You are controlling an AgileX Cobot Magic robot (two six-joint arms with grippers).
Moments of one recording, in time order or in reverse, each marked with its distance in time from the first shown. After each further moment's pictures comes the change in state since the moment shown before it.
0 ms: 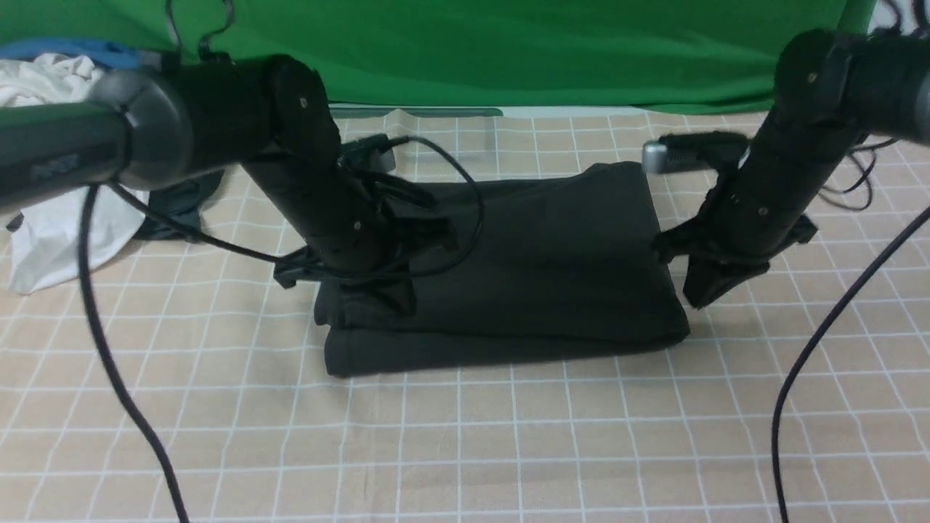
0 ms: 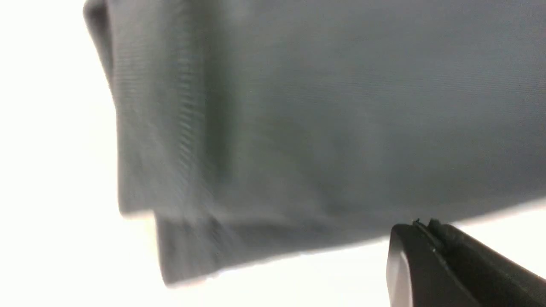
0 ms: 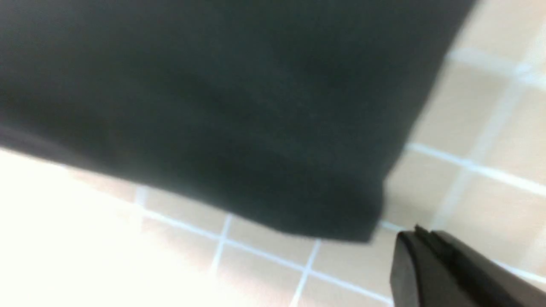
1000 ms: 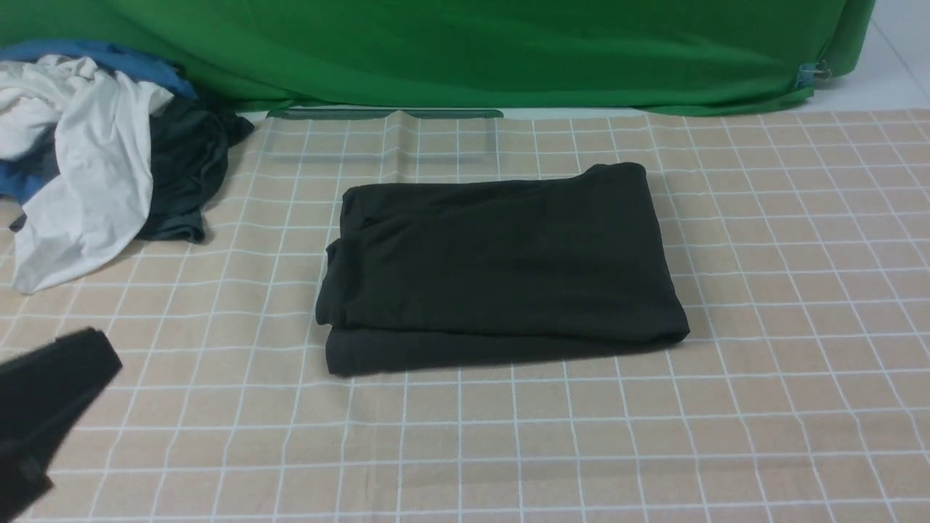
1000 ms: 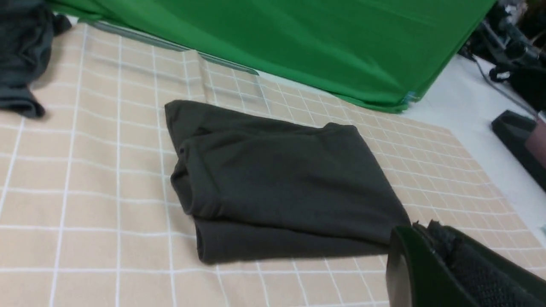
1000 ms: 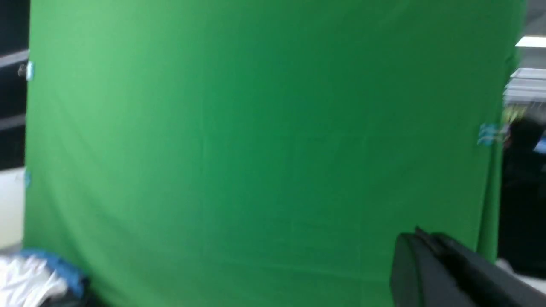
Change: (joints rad) right arm -0.004 -1.718 0.863 0.003 -0.906 -0.114; left arm 0.000 -1.530 0.946 0.181 -0.471 -0.150
